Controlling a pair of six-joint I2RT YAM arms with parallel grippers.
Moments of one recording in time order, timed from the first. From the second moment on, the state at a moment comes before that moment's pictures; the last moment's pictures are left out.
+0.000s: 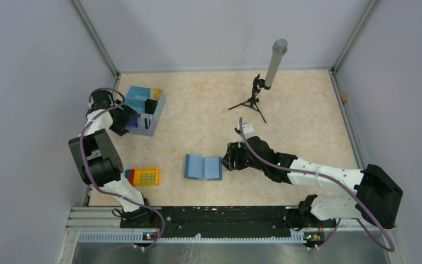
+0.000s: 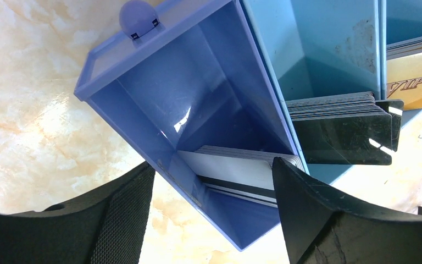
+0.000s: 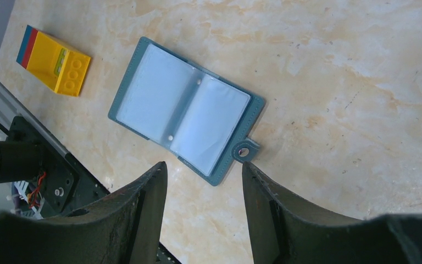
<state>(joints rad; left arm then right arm) 0.38 1.73 1.22 -0.47 0.16 -0.66 0.98 1.21 0.64 0.01 0.10 0.59</state>
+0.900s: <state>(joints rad) 0.38 1.60 1.11 -0.42 0.16 -0.66 0.98 1.24 0.65 0.08 0.04 0.55</state>
